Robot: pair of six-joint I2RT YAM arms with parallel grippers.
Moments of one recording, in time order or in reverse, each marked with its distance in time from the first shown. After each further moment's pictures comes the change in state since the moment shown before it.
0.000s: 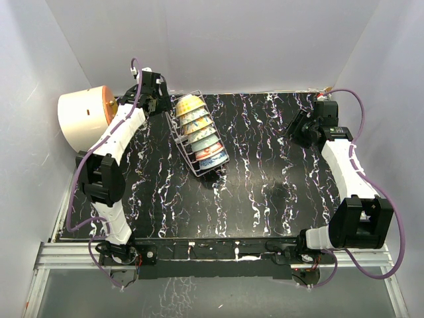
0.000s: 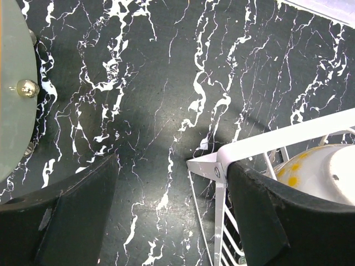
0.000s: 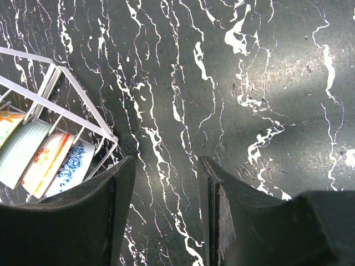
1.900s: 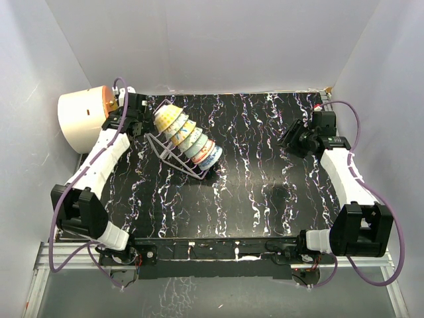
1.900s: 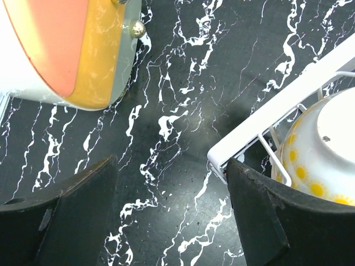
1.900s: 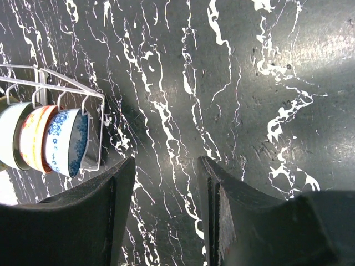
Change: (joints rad) left arm 0.021 -0.352 -0.375 -0.033 -0.161 0.042; right arm 0.000 -0.057 -0.122 0.032 -0.090 0.041
